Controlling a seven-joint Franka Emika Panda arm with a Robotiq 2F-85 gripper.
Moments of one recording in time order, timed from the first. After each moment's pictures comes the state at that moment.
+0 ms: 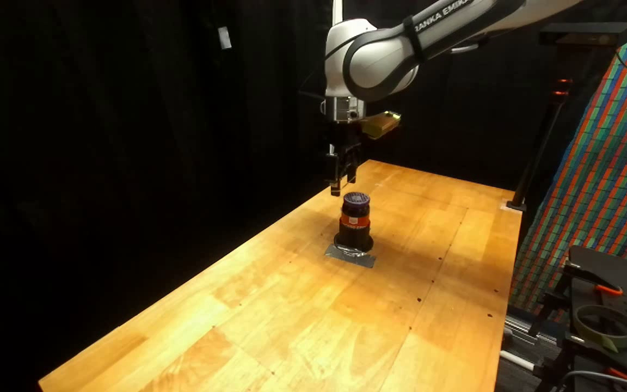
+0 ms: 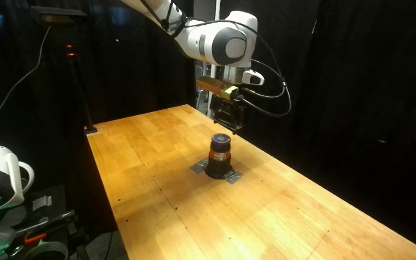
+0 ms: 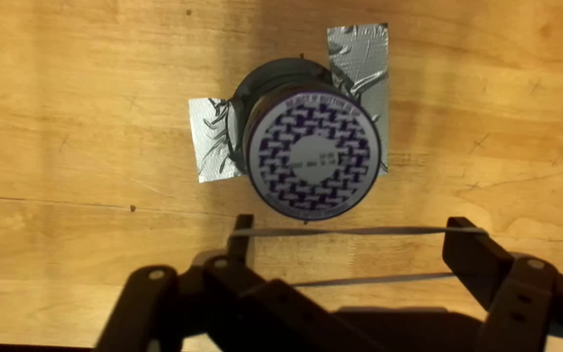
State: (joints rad) arm 0.12 0.66 0.06 -1.43 -0.01 2.07 0.00
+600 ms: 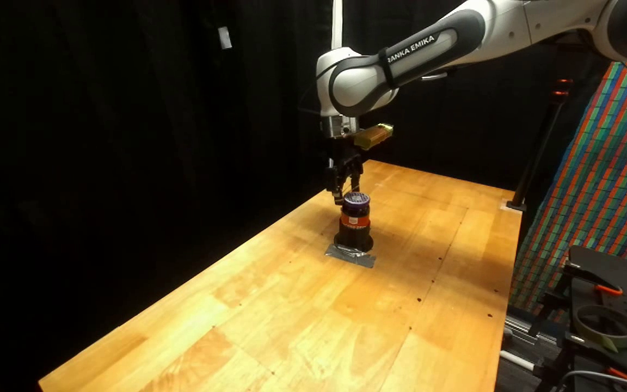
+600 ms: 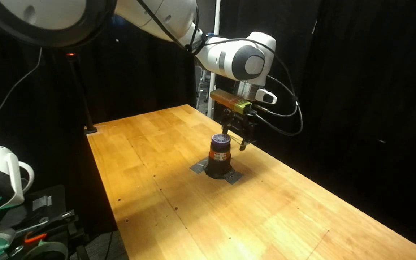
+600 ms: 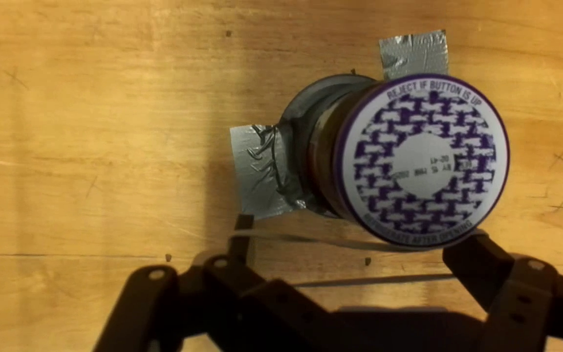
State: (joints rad) arm 0.09 0.85 0.04 -1.18 -0.01 1.87 0.02
